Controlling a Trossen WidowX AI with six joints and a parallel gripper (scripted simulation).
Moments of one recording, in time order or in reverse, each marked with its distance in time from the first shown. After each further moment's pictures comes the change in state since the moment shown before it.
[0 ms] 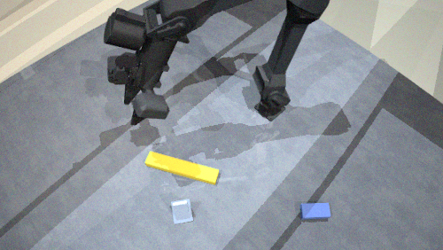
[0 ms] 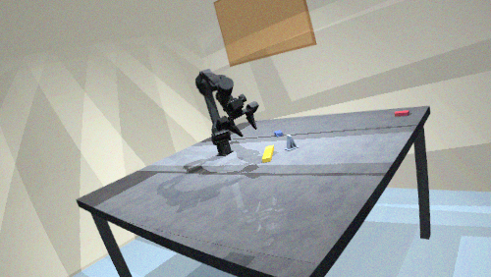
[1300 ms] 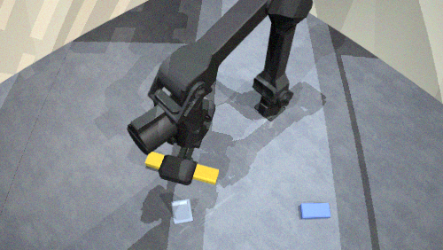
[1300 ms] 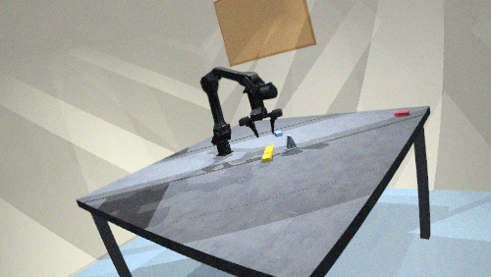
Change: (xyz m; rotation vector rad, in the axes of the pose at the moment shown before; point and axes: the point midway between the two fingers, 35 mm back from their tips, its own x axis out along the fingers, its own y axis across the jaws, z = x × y) arm 0.019 0.118 -0.102 0.628 0.498 -0.280
